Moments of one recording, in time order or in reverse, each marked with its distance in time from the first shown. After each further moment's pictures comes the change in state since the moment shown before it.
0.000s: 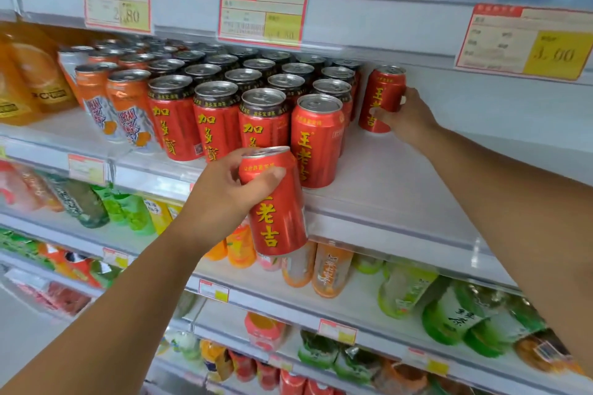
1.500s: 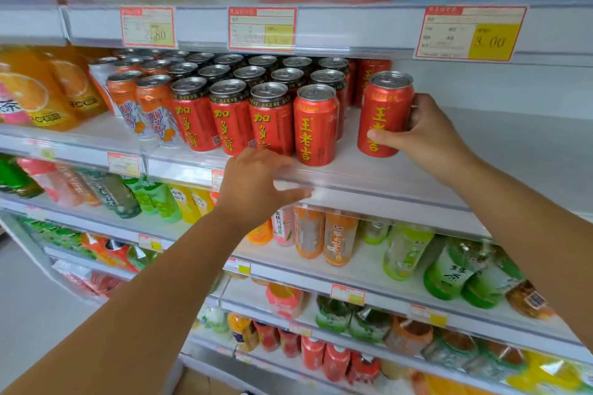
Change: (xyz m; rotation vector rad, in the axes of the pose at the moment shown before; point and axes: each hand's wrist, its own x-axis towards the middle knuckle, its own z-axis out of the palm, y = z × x) left_hand -0.006 -0.009 0.007 0.985 -0.019 0.273; right_hand -0.133 -0.017 -0.040 0.220 -0.083 -0.108
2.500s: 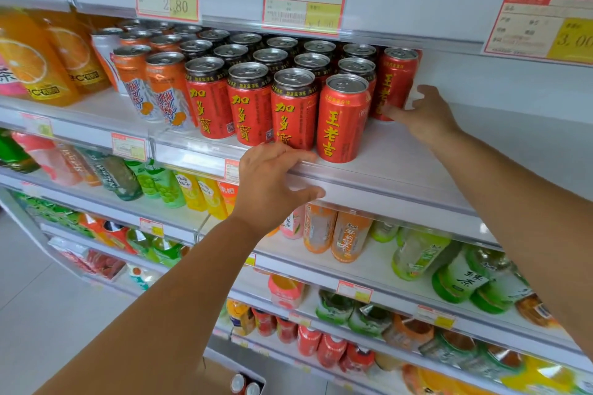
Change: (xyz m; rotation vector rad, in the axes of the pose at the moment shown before) left_hand -0.003 -0.021 0.025 -0.222 0.159 0.018; right_hand 0.073 0.018 0.036 -0.204 0.073 0.227
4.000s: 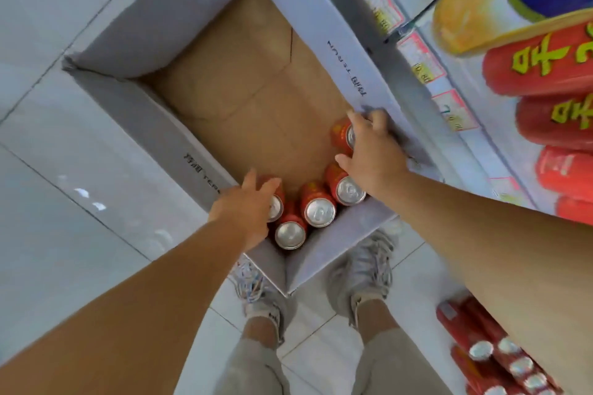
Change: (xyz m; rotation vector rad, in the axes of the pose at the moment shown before) left_hand -0.766 -0.443 0.322 0.047 -1.436 -1.212; right_hand -0.428 0.536 0.774 -0.838 -1.159 -0.163
